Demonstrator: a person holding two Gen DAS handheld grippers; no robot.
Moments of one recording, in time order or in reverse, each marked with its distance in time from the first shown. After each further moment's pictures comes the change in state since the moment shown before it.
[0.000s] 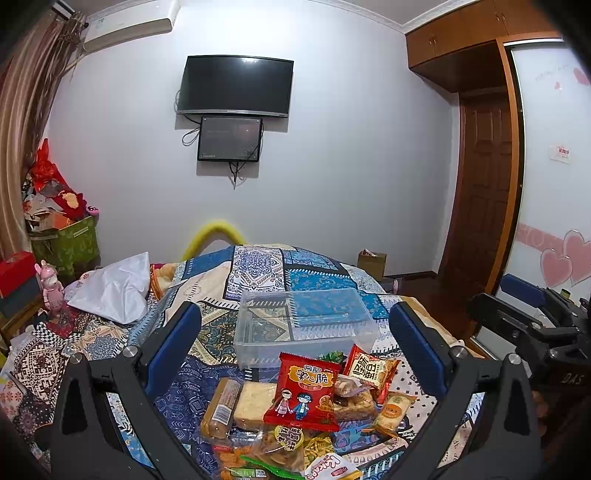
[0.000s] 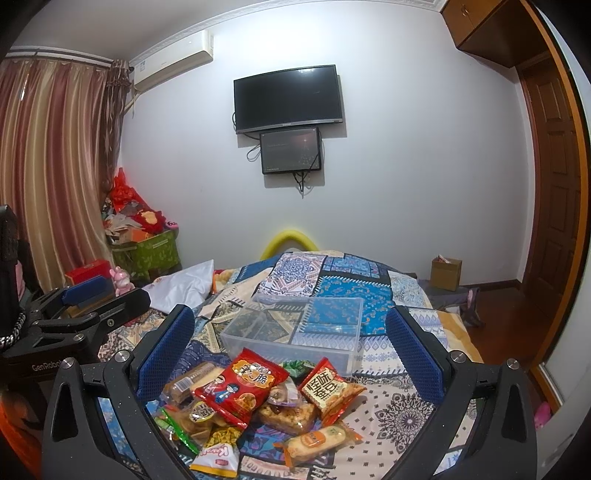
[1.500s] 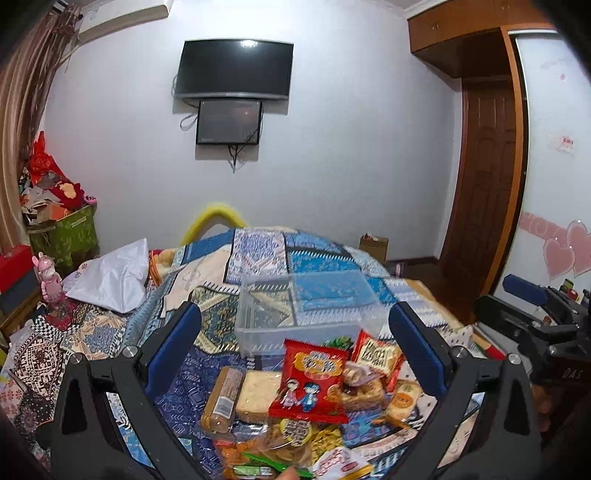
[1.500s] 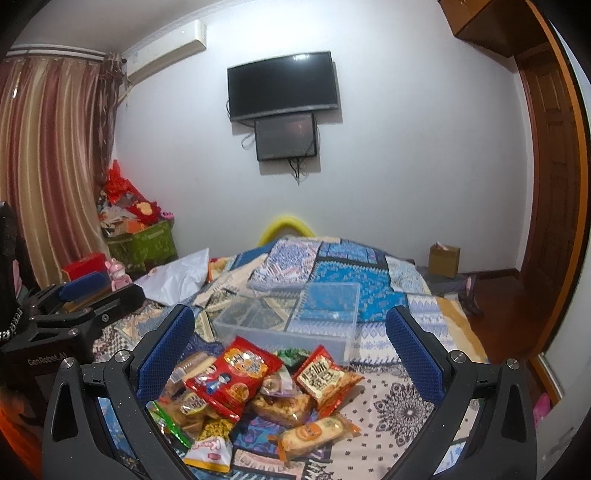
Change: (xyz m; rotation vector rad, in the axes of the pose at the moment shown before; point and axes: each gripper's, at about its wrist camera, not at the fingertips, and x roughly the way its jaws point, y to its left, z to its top) left arm 0.023 0.009 -0.011 0.007 0.080 0.007; right arm 0.019 -0.009 -0.013 0.022 0.074 -0.012
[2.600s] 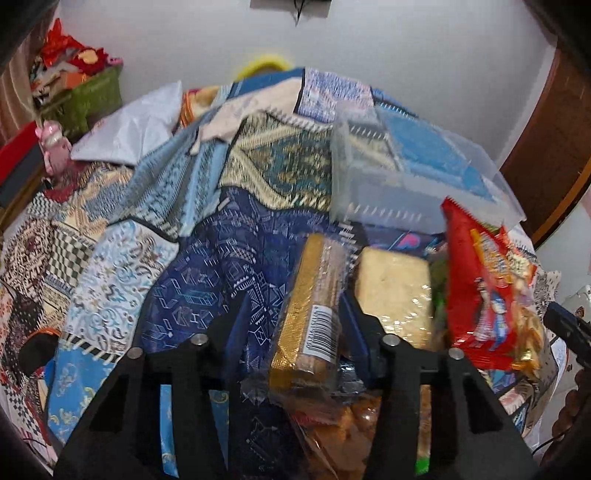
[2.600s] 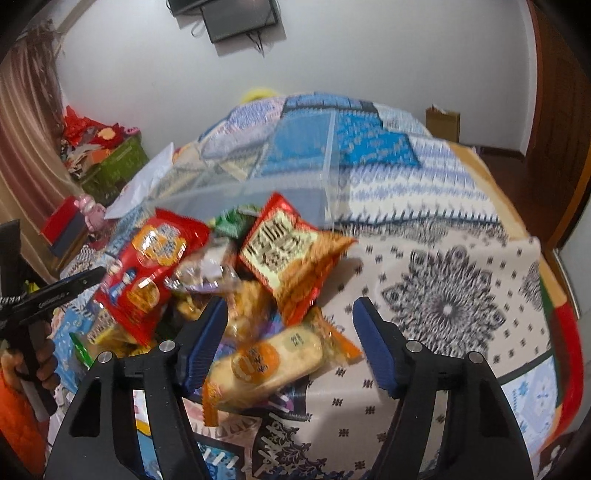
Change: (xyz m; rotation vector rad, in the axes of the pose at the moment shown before) left arm 0.144 0.105 -0.106 -0.195 0.542 0.113; right arm 0.097 -0.055 -0.088 0.168 0.493 0.004
